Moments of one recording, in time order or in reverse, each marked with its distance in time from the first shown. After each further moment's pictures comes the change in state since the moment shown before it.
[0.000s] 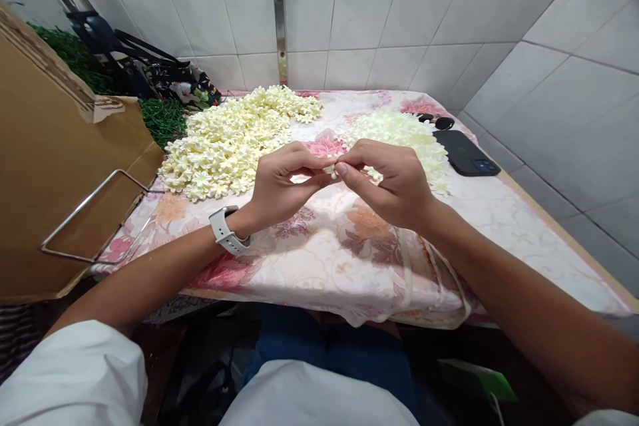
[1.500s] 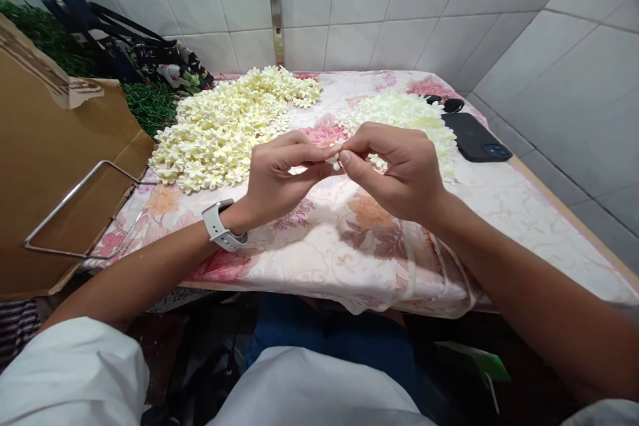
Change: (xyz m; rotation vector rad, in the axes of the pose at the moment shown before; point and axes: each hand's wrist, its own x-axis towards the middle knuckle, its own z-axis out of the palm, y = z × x) left_hand 0.000 -0.003 0.001 0.089 -0.011 0.135; right_hand -0.003 -0.002 0.003 0.063 0.066 0.042
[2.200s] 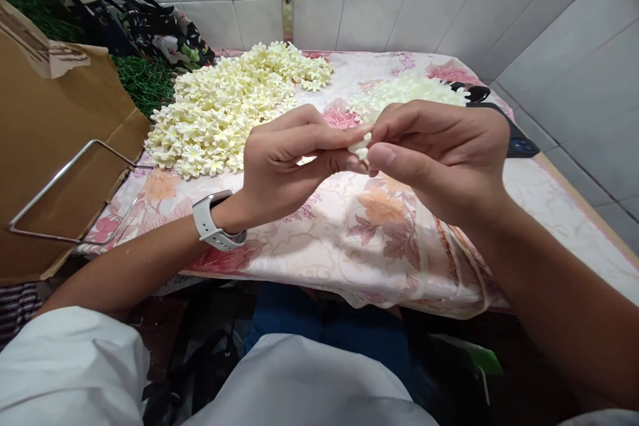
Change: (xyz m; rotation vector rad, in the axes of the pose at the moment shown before) left_hand 0.010 0.007 -0.003 -0.123 0.032 0.132; right_hand 0.008 -0.022 -0.004 0.524 -0.008 0.291
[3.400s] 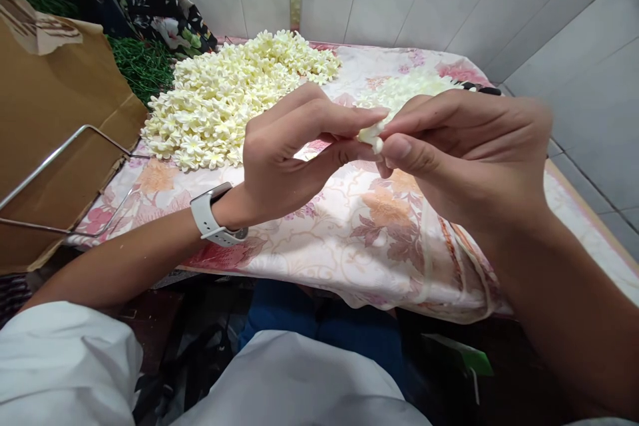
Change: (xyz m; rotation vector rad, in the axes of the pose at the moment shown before) left_hand -0.002 0.017 0.003 0.240 0.034 -0.144; right_hand -0.001 -0.001 0.007 0.120 0.161 0.050
